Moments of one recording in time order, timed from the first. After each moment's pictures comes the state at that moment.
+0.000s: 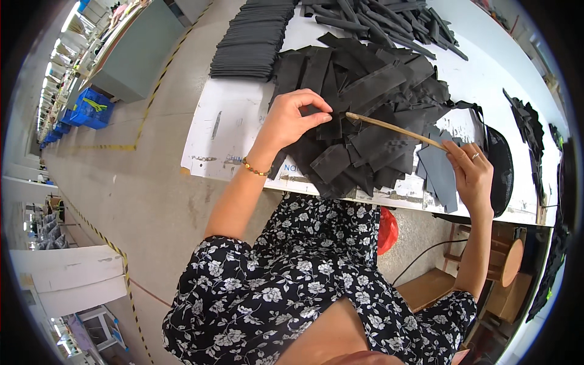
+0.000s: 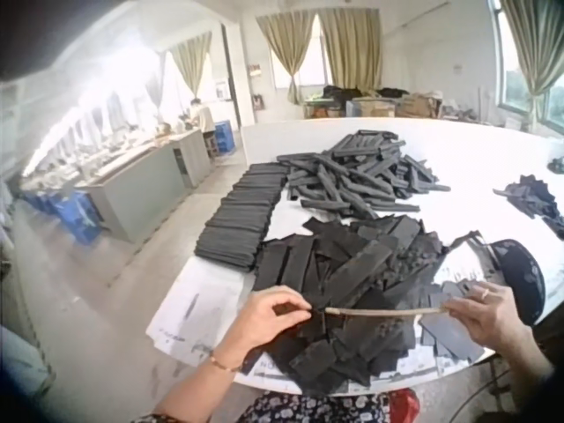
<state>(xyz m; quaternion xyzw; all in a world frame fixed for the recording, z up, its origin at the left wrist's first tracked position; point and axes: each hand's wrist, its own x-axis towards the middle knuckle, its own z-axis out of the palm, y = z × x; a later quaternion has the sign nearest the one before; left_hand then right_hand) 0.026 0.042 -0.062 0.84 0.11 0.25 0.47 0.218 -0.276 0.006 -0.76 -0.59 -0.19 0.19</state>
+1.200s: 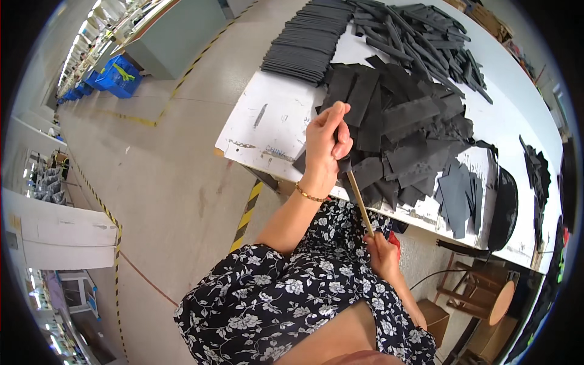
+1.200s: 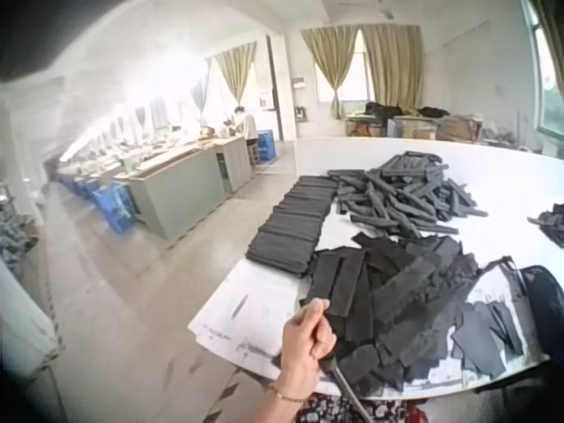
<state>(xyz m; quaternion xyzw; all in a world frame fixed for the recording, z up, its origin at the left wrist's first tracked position) -0.015 -0.009 -0.048 0.28 0.19 0.42 0.84 0.026 -0.277 -0.129 -0.75 -0.47 0.27 0.39</state>
